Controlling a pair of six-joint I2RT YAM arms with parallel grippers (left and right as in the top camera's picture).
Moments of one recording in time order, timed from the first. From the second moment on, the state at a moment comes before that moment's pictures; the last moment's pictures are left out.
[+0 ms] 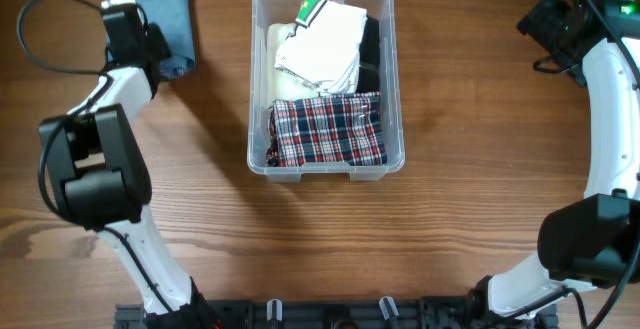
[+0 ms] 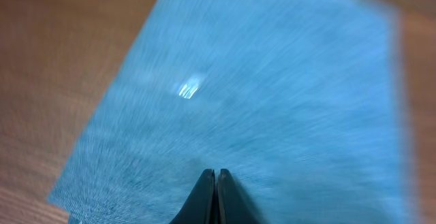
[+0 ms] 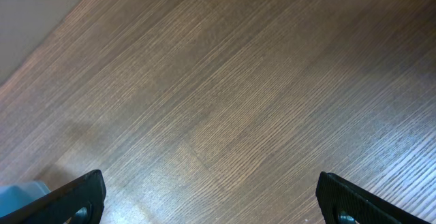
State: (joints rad) left arm 0.20 2.17 1.39 0.08 -0.15 -0.13; right arm -0.18 1.79 1.79 -1.05 0.20 0.56
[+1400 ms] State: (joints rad) left arm 0.25 1.72 1.39 -0.64 0.15 -0.28; right arm -0.18 1.79 1.79 -1.05 0.20 0.56
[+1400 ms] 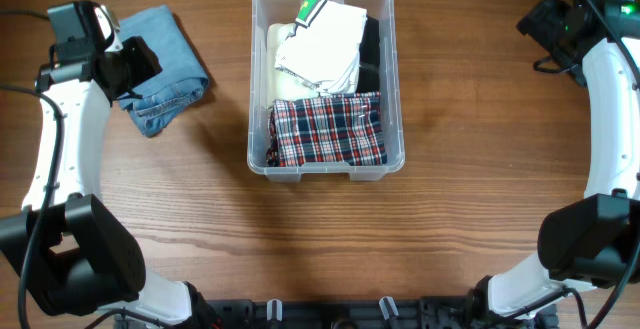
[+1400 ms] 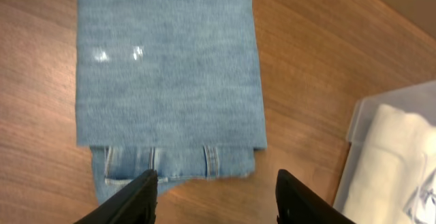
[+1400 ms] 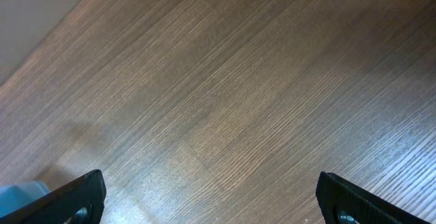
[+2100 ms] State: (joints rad) left arm 0.50 1.86 1.39 -0.54 0.28 -0.50; right arm -0.18 1.79 1.79 -1.05 0.20 0.56
